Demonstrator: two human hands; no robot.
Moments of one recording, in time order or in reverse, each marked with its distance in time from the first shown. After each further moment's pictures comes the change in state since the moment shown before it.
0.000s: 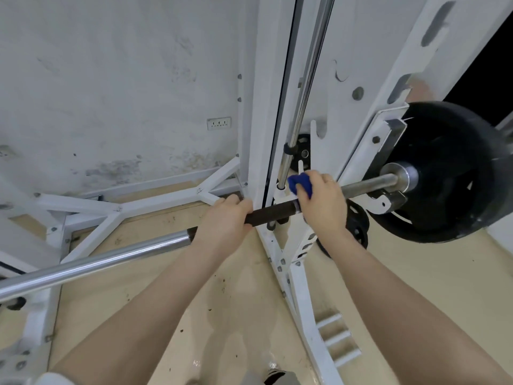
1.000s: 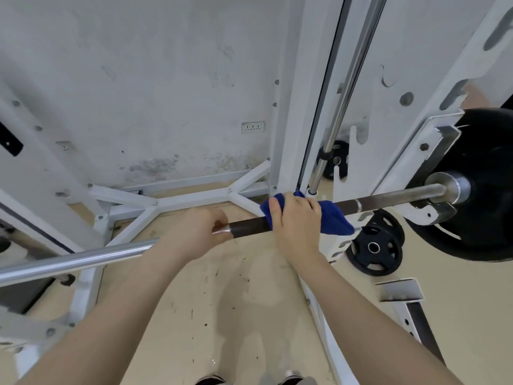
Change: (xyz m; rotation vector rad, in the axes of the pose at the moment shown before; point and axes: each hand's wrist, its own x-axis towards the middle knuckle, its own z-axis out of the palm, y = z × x) left_hand -0.056 -0.074 -0.050 -0.001 -0.119 -0.252; right_hand -0.054 -0.103 0.027 0.046 -0.144 -0.134
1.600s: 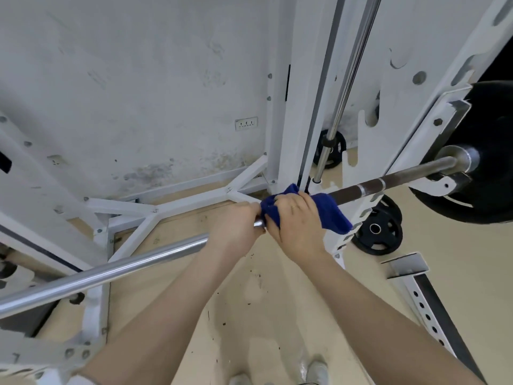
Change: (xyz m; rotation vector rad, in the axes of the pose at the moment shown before) left_hand -0.001 -0.017 0.011 -0.039 0.041 0.190; right_hand -0.026 -0.041 0.040 -0.176 0.190 -0.253
